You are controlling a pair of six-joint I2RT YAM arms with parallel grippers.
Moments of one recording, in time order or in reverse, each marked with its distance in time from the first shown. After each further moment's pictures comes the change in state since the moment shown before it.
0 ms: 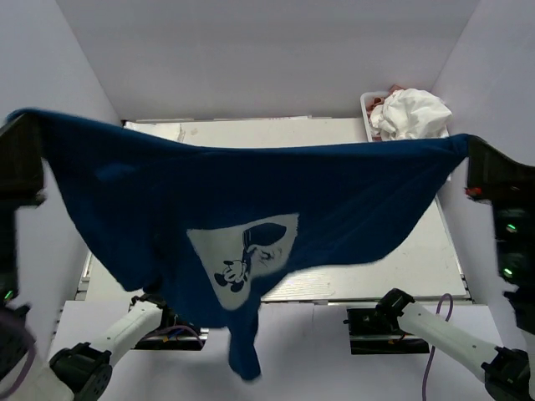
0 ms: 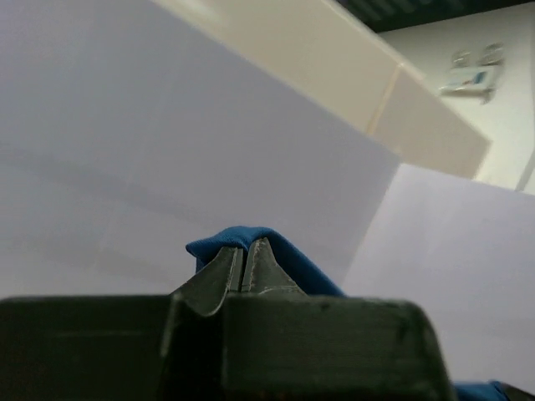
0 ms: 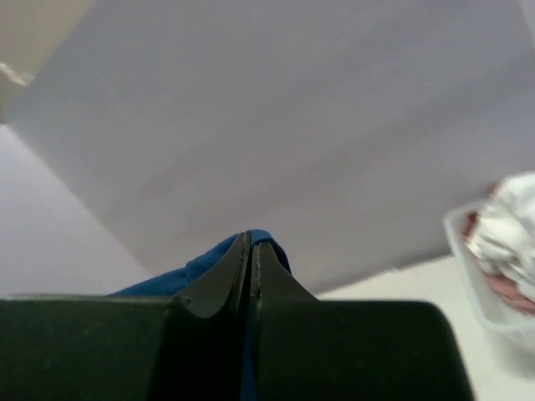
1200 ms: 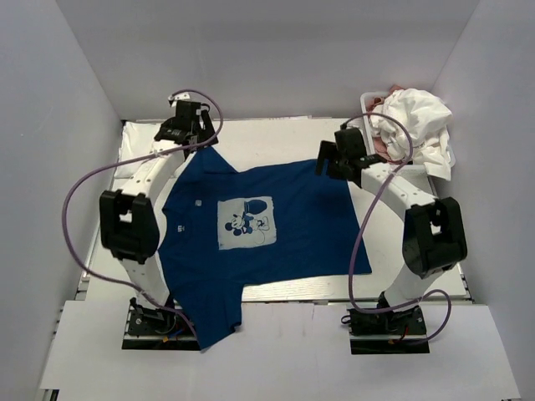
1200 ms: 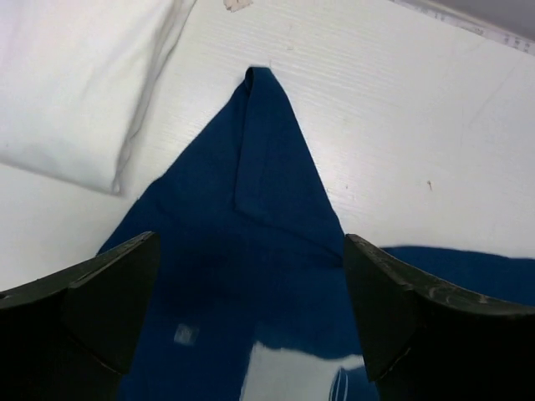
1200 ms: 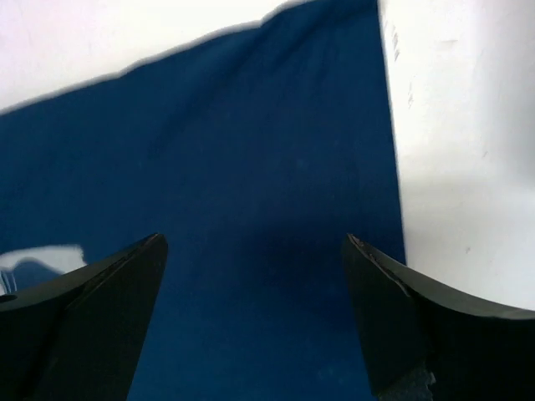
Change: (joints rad) left arm 0.110 1.003 -0.500 0.064 -0.166 0.017; right arm -0.396 1.115 -0.264 0.061 -0.464 0.063
